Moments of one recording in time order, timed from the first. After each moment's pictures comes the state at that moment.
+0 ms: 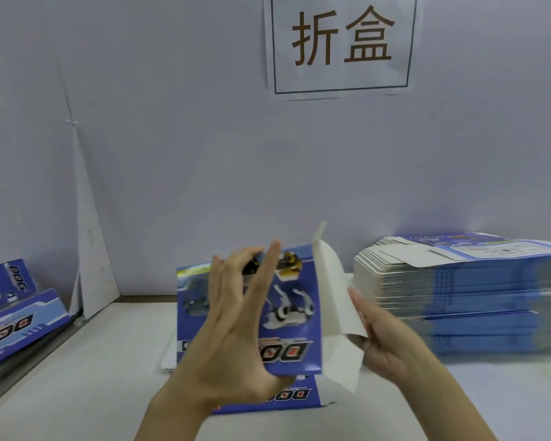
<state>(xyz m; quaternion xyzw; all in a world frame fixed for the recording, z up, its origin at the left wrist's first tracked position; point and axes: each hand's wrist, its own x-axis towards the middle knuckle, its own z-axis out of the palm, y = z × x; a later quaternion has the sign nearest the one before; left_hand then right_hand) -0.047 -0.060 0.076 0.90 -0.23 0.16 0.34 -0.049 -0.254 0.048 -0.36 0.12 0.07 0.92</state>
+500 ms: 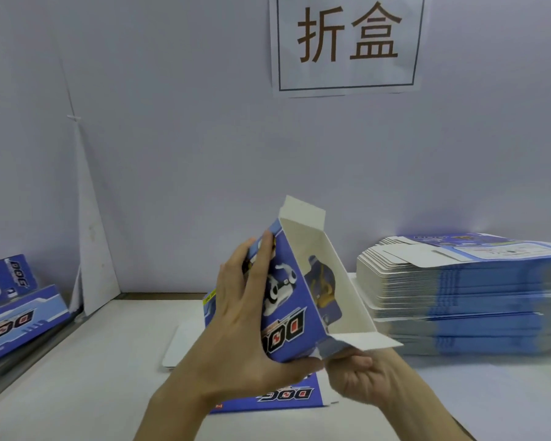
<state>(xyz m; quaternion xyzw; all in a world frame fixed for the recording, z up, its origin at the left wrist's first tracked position) -0.041 -0.037 0.061 0.79 -0.40 0.19 0.41 -0.057 -0.233 0.036 -0.17 0.11 0.22 0.95</state>
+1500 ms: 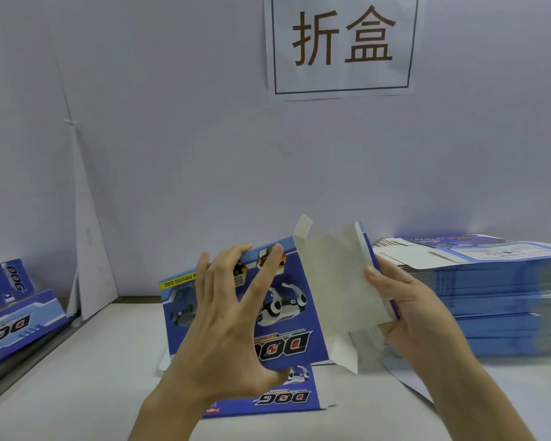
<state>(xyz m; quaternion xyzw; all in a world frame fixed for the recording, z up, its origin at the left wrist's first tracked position) -0.033 -0.041 0.059 0.82 -0.37 0.39 0.19 -0.066 -0.268 0.078 -0.50 0.00 -0.11 0.86</state>
